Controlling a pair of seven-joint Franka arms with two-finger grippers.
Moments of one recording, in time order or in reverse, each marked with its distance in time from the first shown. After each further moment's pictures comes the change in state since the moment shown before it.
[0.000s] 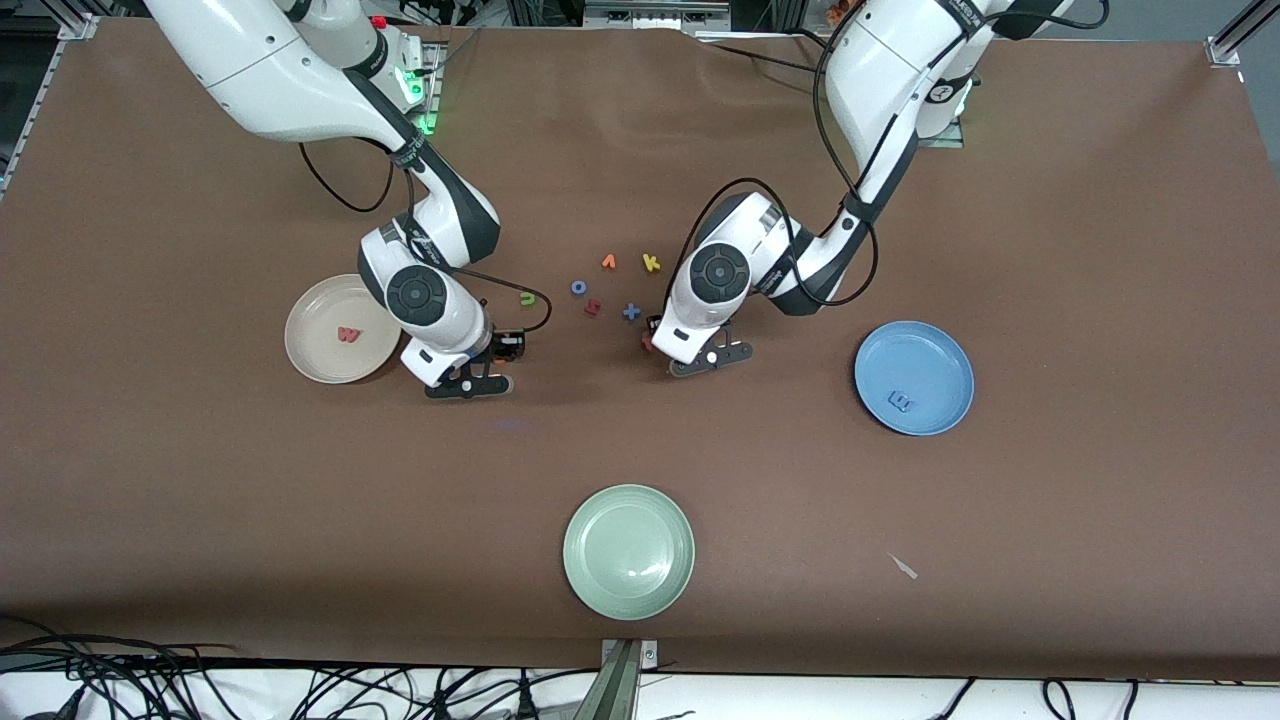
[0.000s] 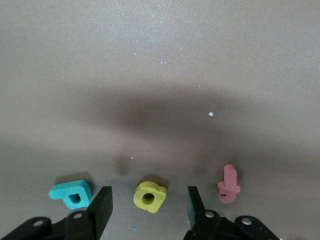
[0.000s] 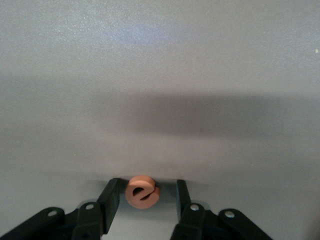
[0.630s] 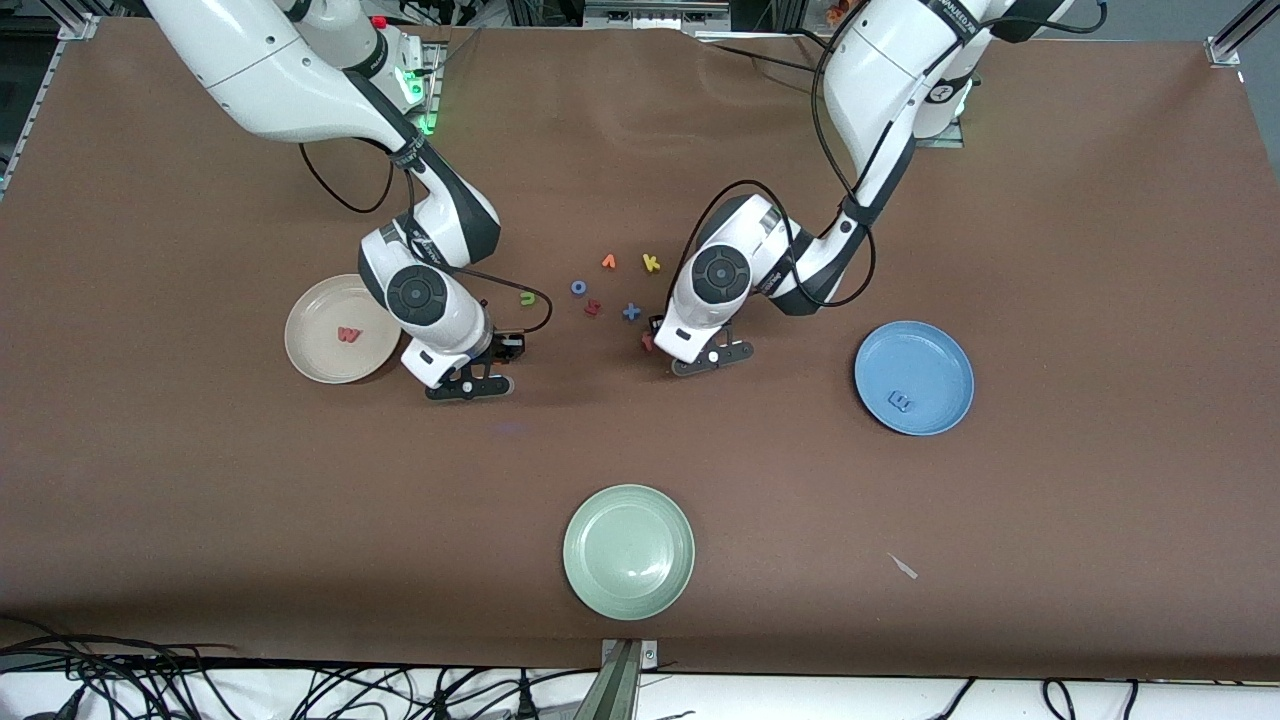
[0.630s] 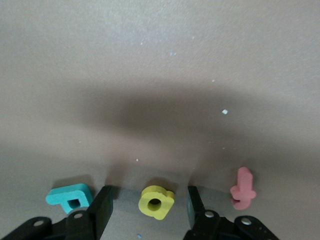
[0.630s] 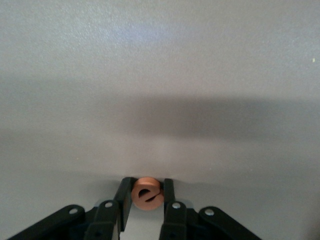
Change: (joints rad) left arm 0.000 0.005 0.000 -0.029 0.000 0.024 0.000; right arm 0.000 -0.001 -0.001 0.013 -0.007 -0.006 -0.007
